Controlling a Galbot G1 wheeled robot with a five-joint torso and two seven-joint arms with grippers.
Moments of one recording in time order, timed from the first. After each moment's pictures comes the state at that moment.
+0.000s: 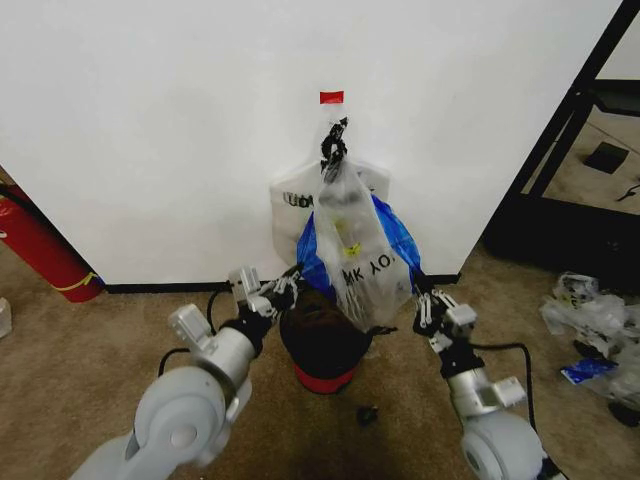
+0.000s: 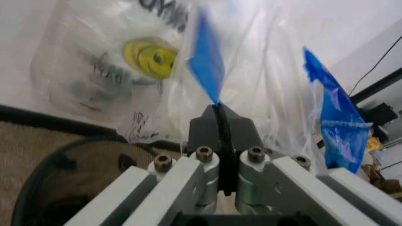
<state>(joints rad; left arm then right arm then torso) 1.23 -0.95 -0.12 -2.38 -1.20 0.15 -0.48 -1.55 1.12 0.39 2.09 0.26 0.38 0.05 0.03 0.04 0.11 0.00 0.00</state>
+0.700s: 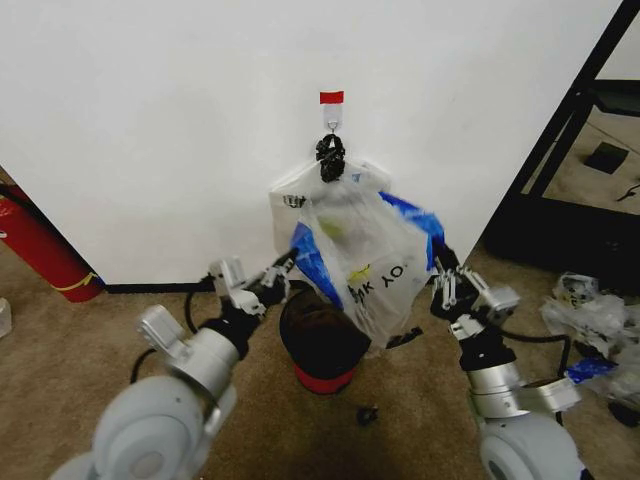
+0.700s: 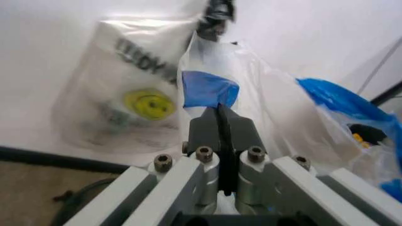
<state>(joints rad) 1.23 -0.85 -0.33 -2.50 -1.37 0.17 -0.54 -1.49 1.09 0.37 2.40 0.48 0.17 0.15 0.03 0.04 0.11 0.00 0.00</state>
